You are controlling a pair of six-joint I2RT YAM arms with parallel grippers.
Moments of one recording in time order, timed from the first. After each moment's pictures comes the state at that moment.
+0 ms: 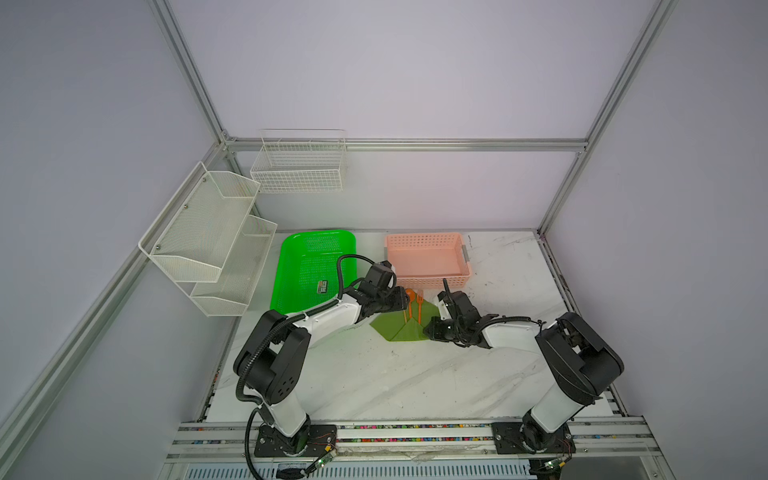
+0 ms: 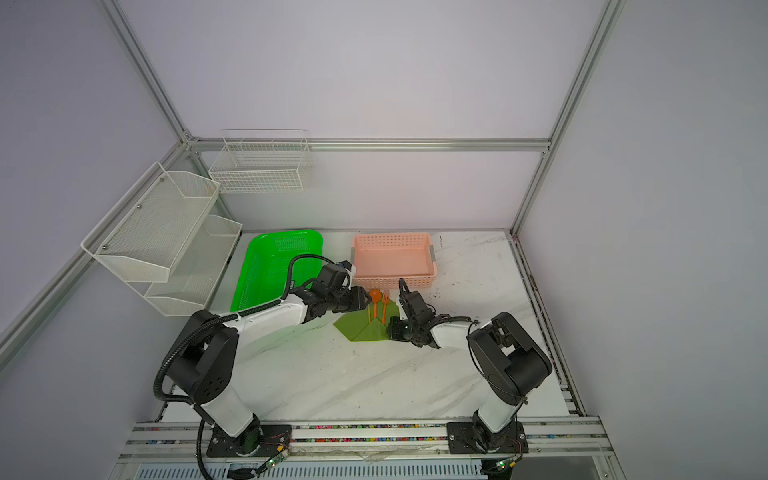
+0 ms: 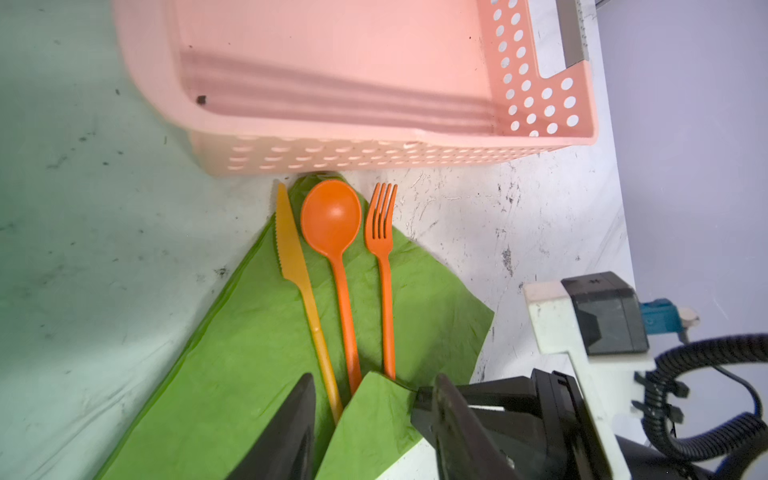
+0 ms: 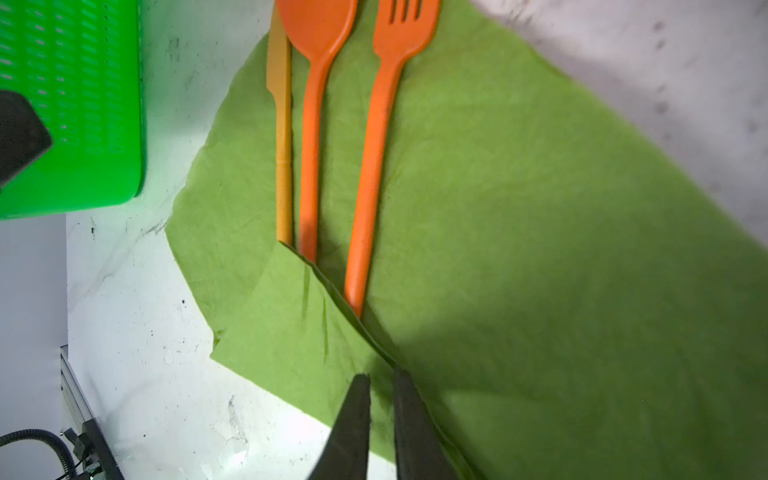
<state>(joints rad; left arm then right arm) -0.58 1.72 1.12 -0.20 0.17 -0.64 0.61 1.66 0.73 0.04 -0.29 0.66</state>
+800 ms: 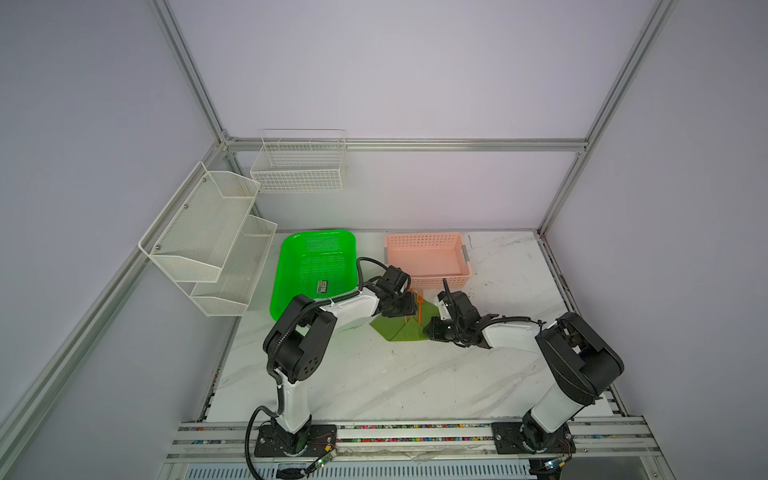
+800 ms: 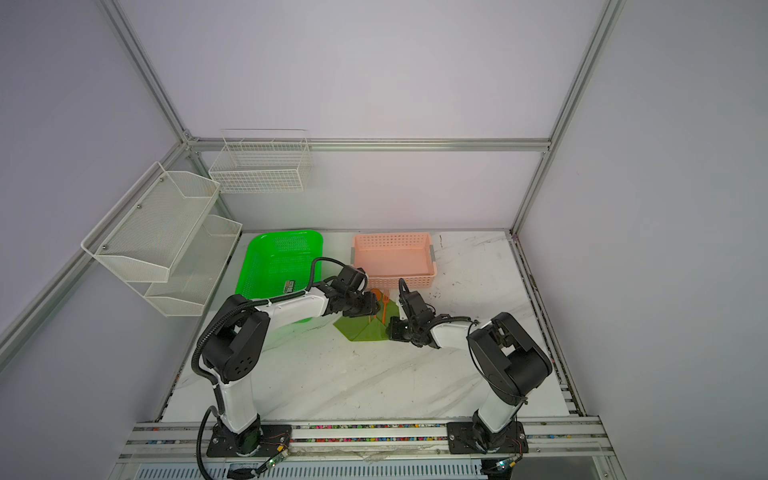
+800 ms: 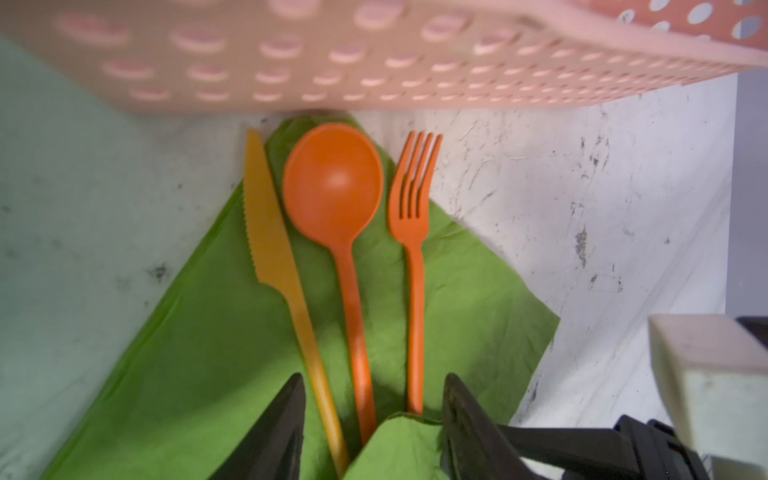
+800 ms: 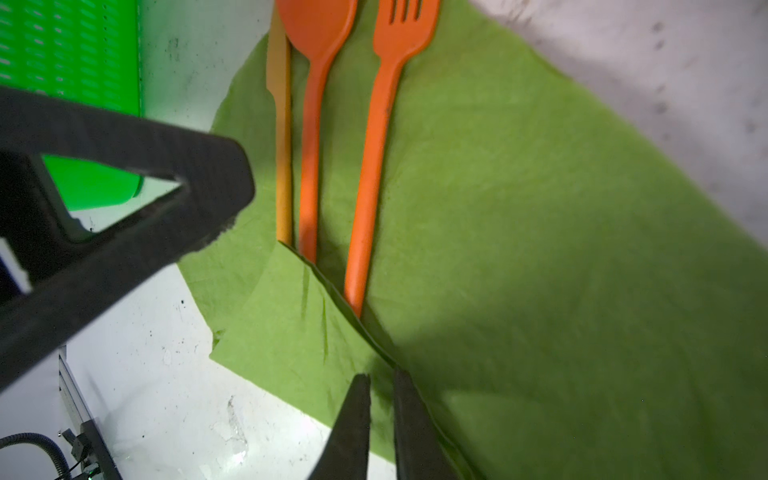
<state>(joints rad) -0.63 1.92 1.29 -0.33 0.15 -0.64 0.61 1.66 0.73 0.04 -0.29 0.66</state>
